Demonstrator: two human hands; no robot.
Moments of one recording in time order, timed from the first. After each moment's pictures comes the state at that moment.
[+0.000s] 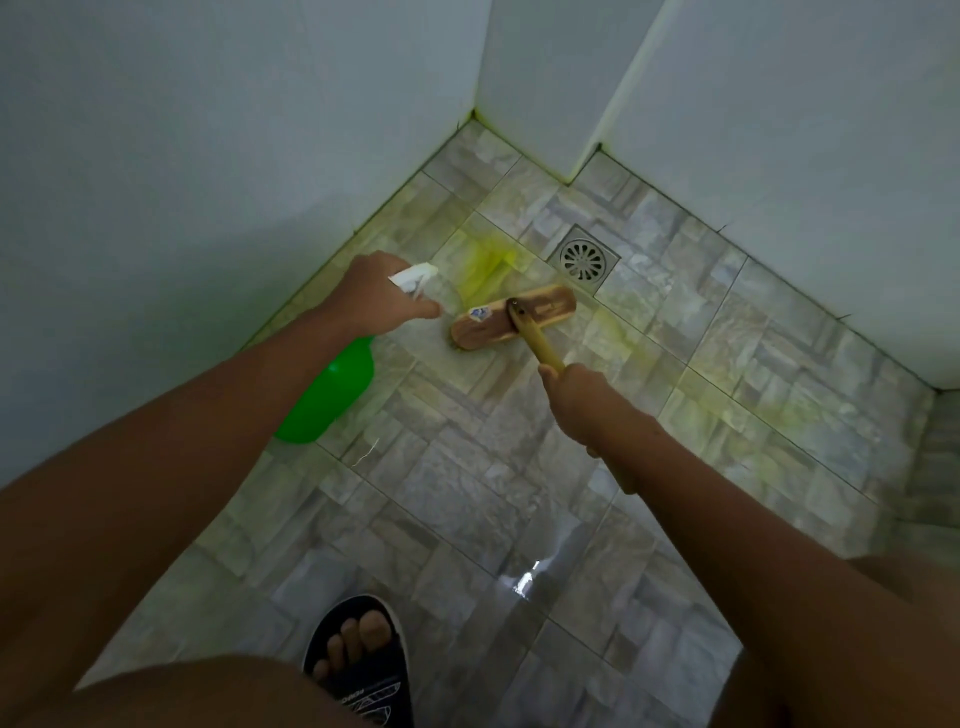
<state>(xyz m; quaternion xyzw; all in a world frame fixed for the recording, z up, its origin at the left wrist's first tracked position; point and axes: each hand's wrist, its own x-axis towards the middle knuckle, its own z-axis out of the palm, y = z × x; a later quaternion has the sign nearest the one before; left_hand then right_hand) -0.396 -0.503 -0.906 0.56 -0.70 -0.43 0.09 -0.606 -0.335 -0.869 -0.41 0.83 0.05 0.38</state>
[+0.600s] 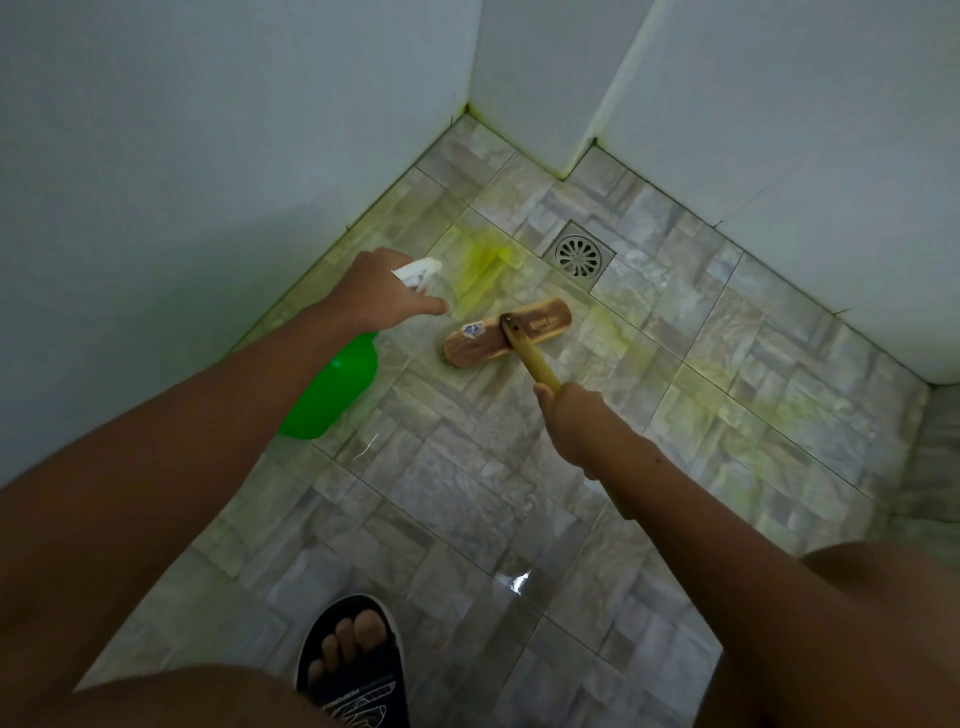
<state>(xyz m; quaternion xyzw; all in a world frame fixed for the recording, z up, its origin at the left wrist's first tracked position) -0.409 -0.498 -0.890 0.56 -0.71 -0.43 0.07 -0.604 -0.310 -0.884 -0.41 0.83 0.05 0.36</state>
